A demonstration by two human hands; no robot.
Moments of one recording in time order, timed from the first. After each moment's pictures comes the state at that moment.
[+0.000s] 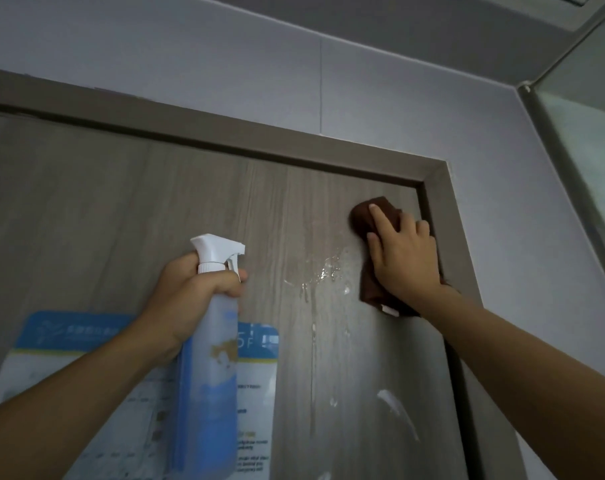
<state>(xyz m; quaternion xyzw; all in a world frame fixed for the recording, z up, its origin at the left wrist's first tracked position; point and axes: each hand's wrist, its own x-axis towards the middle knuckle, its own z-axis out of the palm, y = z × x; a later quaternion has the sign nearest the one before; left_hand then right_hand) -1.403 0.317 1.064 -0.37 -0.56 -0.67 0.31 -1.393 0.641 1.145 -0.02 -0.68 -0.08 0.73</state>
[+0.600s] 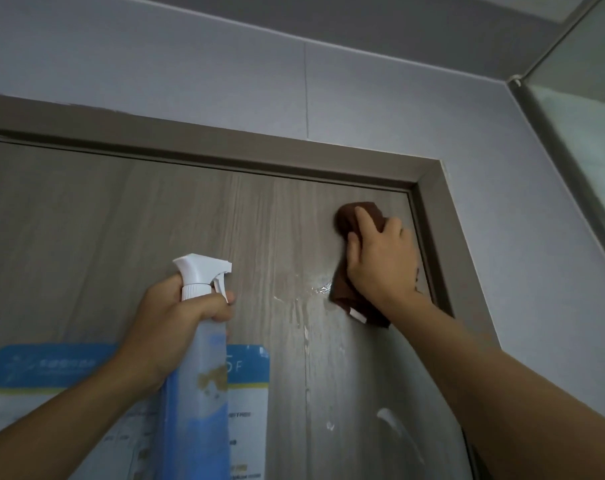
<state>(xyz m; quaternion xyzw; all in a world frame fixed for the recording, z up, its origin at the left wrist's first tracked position) -1.407 0.321 1.061 -0.37 -0.57 -0.65 0.35 -1.406 0.609 1.151 -0.04 -0.67 0.02 0.74</state>
